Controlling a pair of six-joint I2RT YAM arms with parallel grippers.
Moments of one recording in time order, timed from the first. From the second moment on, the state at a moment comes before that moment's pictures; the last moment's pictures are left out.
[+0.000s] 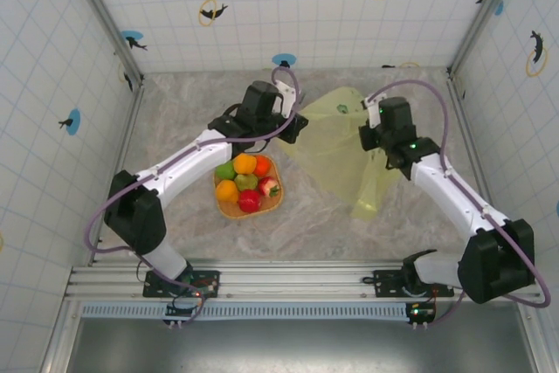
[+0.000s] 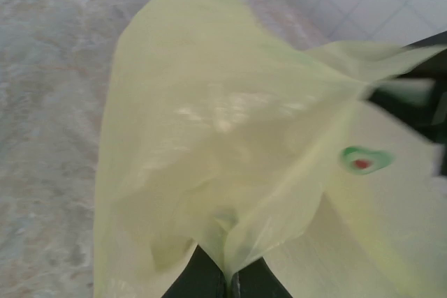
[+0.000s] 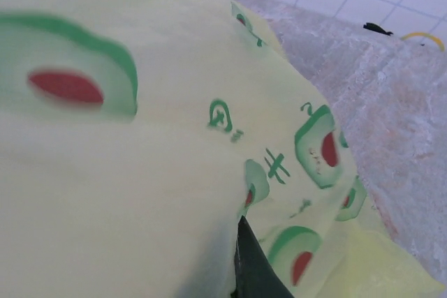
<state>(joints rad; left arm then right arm) -0.69 1.65 1.37 -0.32 0.27 -0.19 0.35 1.27 0.99 -0.37 0.07 -0.05</state>
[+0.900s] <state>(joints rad) -0.59 1.35 1.13 -0.33 0.22 -0.17 0.23 1.39 1.02 -0.46 -0.35 0.44</state>
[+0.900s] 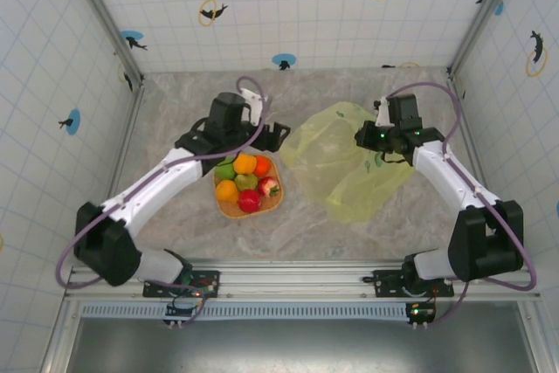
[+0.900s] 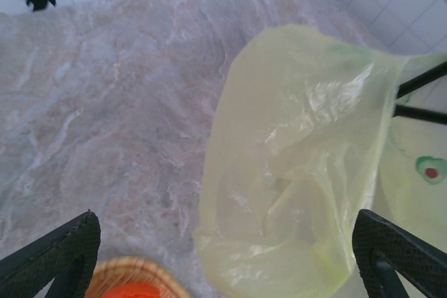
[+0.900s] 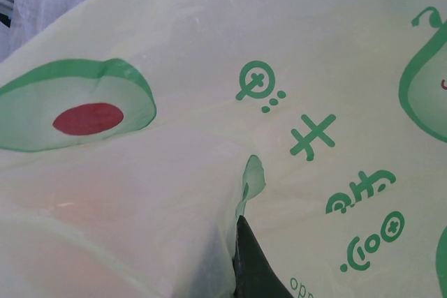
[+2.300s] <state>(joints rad) -0.49 1.51 1.12 -0.74 0.06 -0.08 0.23 1.45 1.02 -0.47 -0.36 0.46</state>
